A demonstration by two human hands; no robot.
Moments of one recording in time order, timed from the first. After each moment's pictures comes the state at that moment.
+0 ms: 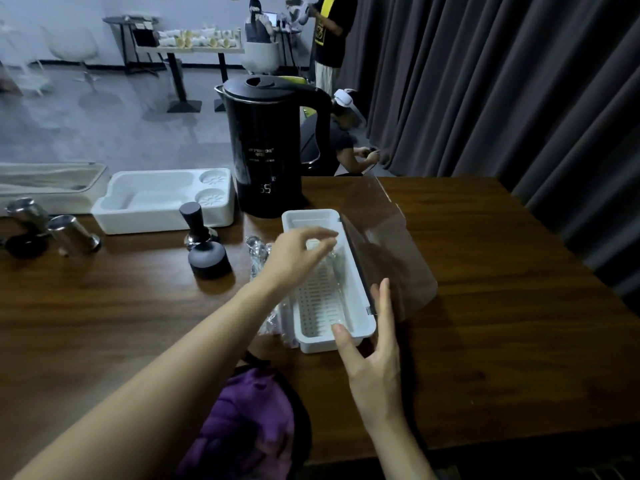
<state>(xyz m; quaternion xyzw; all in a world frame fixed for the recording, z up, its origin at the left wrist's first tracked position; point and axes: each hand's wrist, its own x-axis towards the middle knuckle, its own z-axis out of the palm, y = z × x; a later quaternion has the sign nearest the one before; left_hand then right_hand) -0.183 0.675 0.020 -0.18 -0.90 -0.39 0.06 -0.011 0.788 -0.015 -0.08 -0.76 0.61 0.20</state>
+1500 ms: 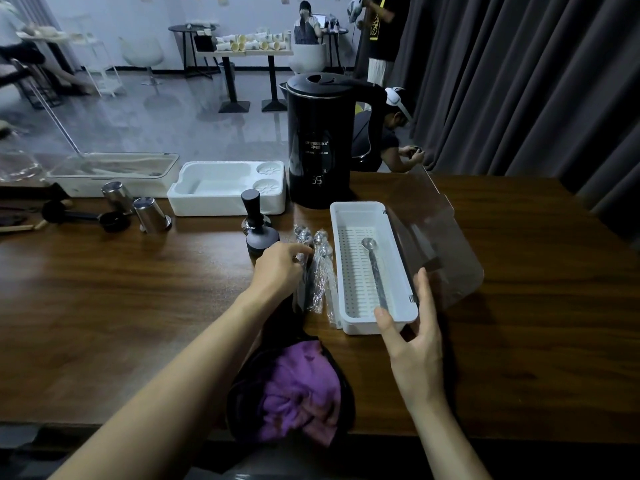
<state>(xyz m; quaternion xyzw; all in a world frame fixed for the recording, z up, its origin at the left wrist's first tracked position) -0.159 0.587 -0.004 -0.02 -0.95 -0.32 0.02 -0.017 0.790 -0.027 -0.07 -0.78 0.60 0.20</state>
